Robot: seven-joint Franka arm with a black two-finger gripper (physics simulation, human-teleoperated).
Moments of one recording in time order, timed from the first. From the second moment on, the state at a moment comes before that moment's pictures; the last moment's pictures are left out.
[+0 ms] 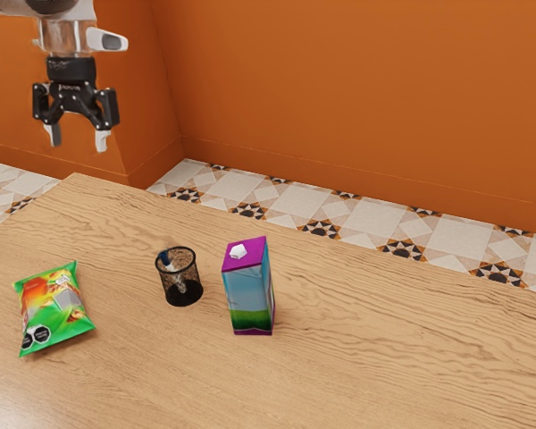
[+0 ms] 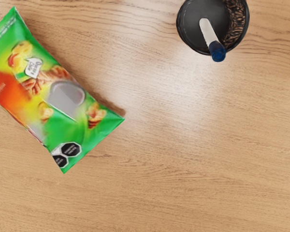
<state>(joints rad) -0.15 0.19 0.38 -1.28 -0.01 1.15 0.03</state>
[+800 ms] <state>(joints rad) -0.15 0.19 0.31 -1.62 -0.19 1.60 -0.03</state>
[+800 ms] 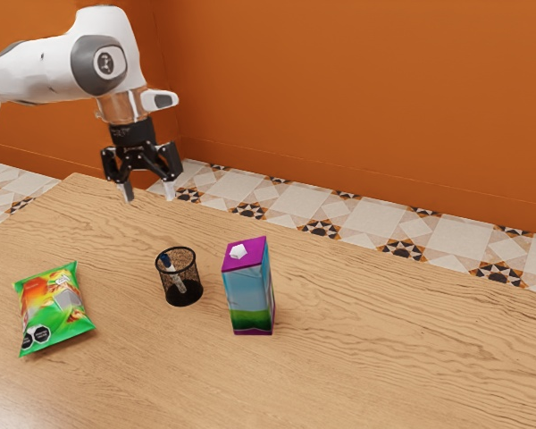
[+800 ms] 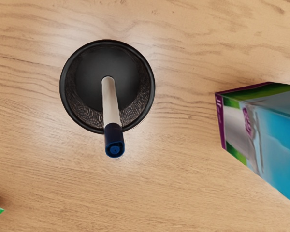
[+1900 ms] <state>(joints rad) -0.15 0.24 0.28 -1.93 -0.17 1.94 -0.08</state>
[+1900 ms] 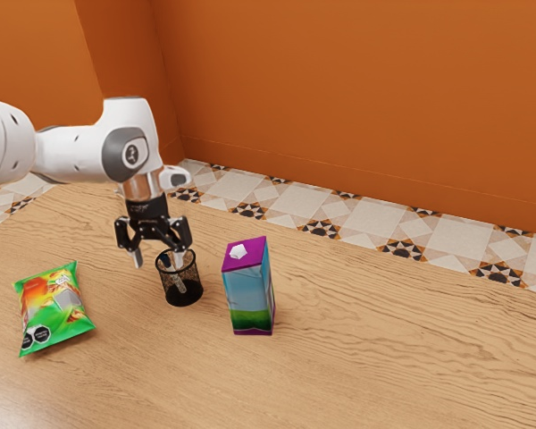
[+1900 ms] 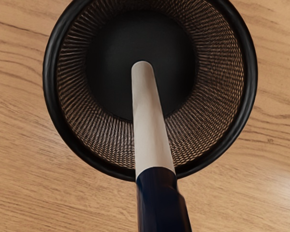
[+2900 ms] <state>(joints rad) -0.15 0.28 0.28 -1.89 -0.21 1.94 -0.09</state>
